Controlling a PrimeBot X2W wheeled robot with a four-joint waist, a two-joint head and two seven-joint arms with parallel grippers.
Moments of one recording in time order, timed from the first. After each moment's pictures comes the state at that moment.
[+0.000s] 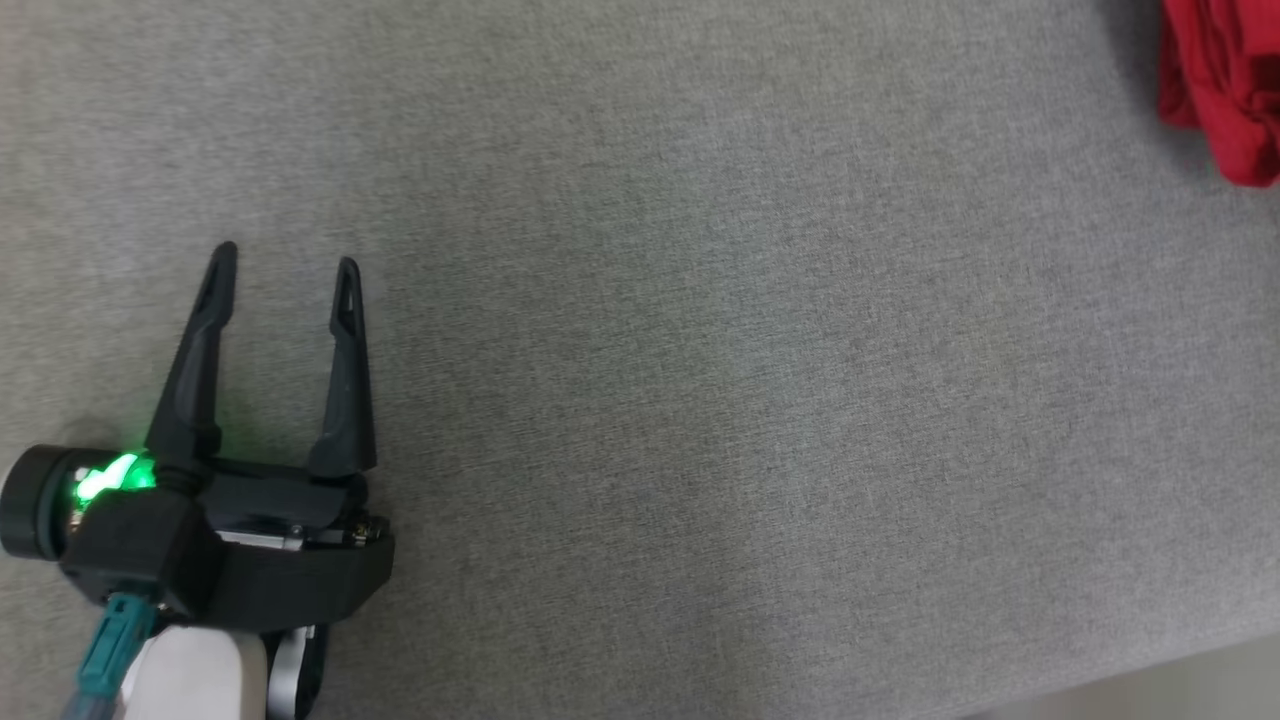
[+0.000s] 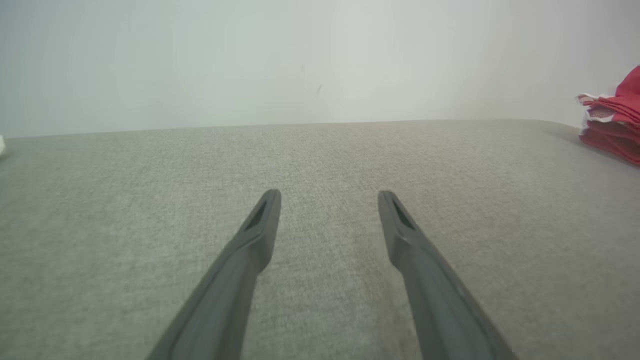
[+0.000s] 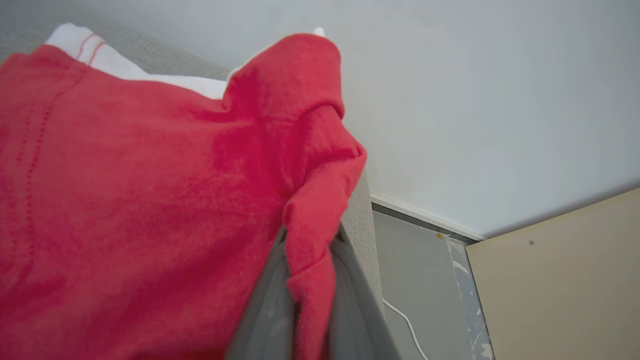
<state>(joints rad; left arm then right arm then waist) -0.29 0.09 -0.04 -0.14 -0.02 -0.07 -0.27 -1.24 -0.88 0.85 0.84 0.69 0.13 -0.19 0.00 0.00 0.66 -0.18</state>
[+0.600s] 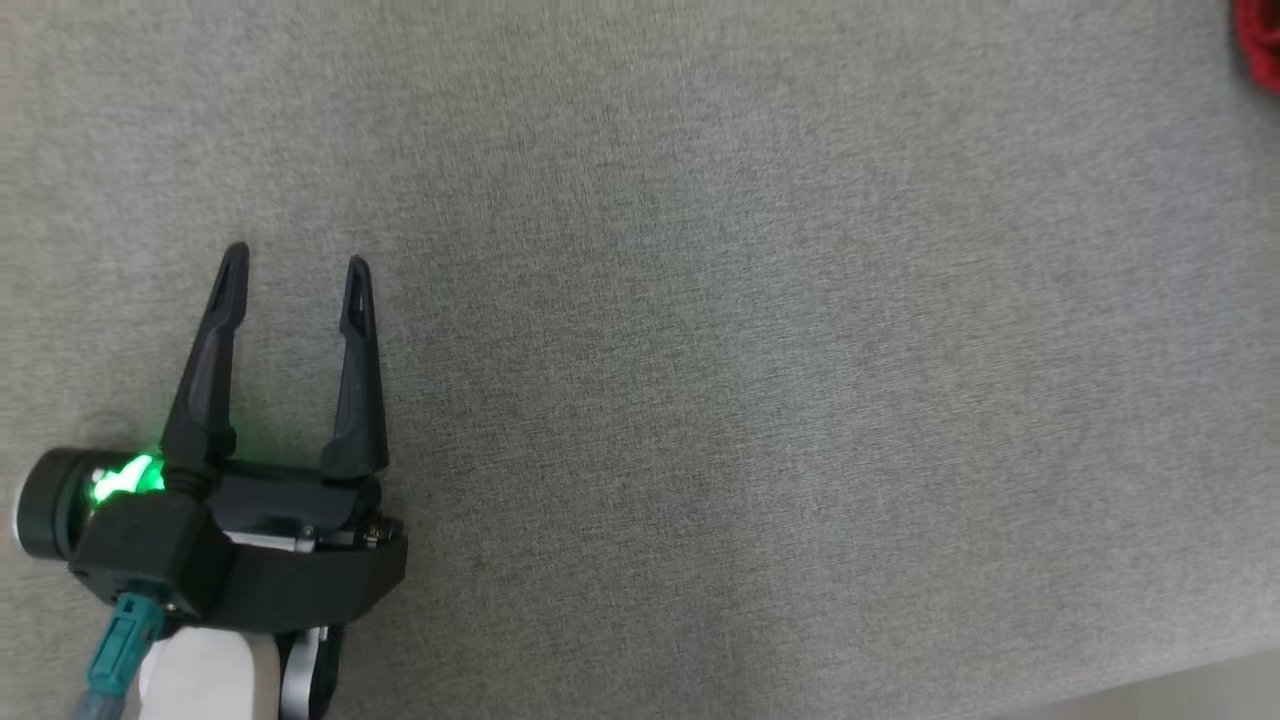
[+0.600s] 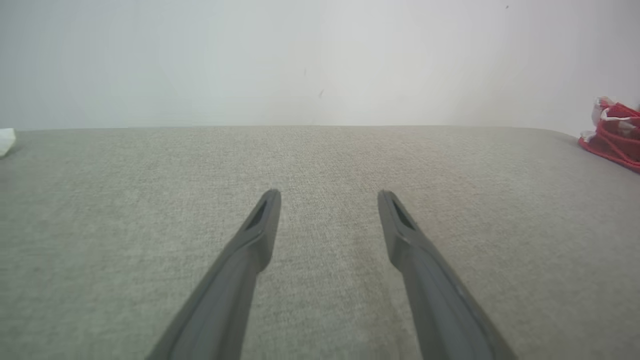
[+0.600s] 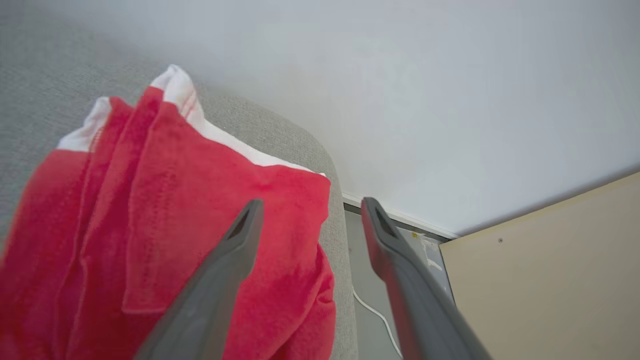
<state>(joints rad) -0.29 0.07 -0.05 -0.14 -0.04 -0.05 -0.27 -1.33 -0.83 0.87 1.00 0.63 0.13 -0.21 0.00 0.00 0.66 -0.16</state>
